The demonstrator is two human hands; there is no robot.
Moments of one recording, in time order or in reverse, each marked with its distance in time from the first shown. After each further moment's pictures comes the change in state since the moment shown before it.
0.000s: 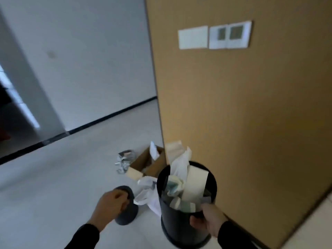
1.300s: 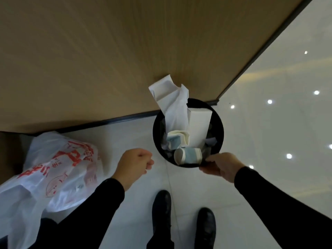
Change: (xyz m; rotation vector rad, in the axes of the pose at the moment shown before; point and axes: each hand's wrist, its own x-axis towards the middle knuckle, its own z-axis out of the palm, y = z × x) left_hand 0.296 -0.132 0.580 0.510 -1.002 -0.035; right_hand 0.427 0.142 -0.265 0.650 0.614 0.270
